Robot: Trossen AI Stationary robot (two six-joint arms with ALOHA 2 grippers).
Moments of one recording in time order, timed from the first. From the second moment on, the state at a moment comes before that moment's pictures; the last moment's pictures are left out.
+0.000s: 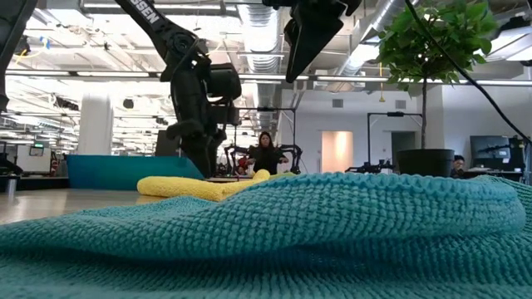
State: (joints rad) left arm 0.52 1.77 1.11 -0.59 0.12 0.59; right arm 0.10 1.86 1.74 -1.07 0.11 -0.11
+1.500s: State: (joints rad) left arm 0.49 1.89 1.12 -0.55 0.16 0.62; right arm 0.10 1.86 1.74 -1.08 0.11 -0.13
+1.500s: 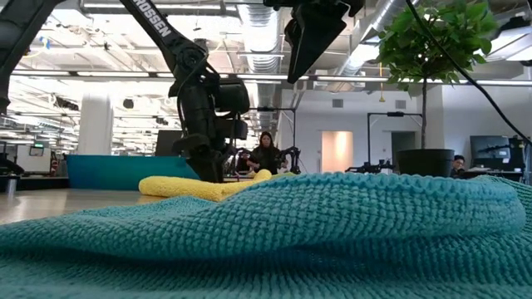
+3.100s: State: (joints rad) left arm 0.67 1.49 1.12 -0.99 -0.25 0.29; right arm 0.10 1.86 1.74 -1.08 0.11 -0.14
